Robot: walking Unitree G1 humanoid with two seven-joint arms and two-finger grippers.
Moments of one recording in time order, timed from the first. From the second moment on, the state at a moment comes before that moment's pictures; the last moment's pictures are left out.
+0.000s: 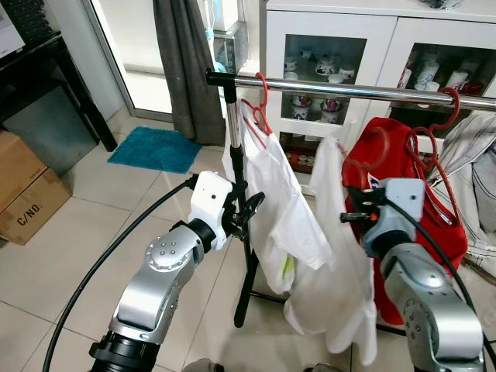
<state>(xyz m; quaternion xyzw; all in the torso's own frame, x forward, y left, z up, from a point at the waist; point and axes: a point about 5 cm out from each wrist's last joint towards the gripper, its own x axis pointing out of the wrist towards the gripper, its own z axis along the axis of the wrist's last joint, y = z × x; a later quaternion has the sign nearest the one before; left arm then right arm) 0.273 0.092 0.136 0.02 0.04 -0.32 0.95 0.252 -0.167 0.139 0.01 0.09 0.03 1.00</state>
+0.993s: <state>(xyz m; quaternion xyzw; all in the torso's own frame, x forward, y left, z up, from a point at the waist) 0.277 0.096 0.136 0.02 0.04 -0.31 0.95 0.248 -0.168 0.132 -0.02 0.10 0.04 0.99</state>
